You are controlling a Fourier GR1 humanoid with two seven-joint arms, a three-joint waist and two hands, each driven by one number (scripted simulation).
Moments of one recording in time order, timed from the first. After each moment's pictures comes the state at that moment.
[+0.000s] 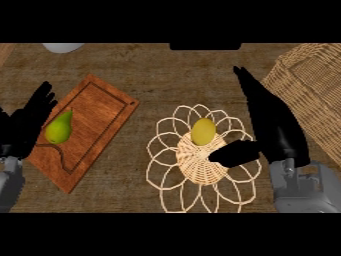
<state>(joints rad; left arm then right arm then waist) -0.21 0.45 -0.03 -1.38 0.28 0.10 0.19 -0.48 -0.27 0.39 -1.86 0.55 0.10 1.00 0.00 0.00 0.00</state>
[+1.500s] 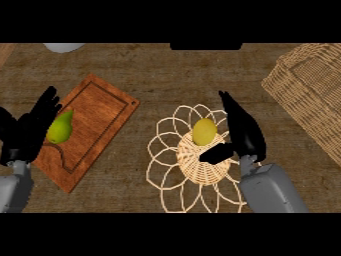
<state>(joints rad) -0.19 0.33 0.06 -1.39 0.14 0.03 0.20 -0.32 -0.05 0.29 -1.48 0.72 0.00 0.64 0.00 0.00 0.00</state>
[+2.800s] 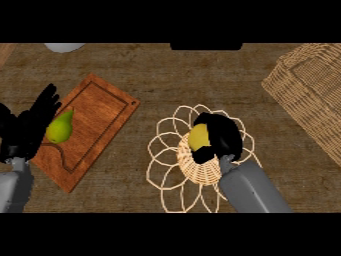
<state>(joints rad) -0.21 0.28 0.13 -1.40 0.08 -0.04 0.23 -0.39 -0.01 0.36 -1.24 0.84 -0.04 0.59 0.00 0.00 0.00</state>
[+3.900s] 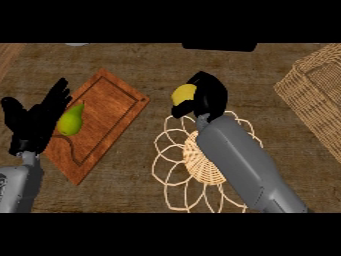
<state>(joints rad) -0.25 0.25 0.11 -1.40 0.05 -0.06 0.24 -0.82 0.00 0.40 -0.90 0.68 -0.50 0.95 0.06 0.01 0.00</state>
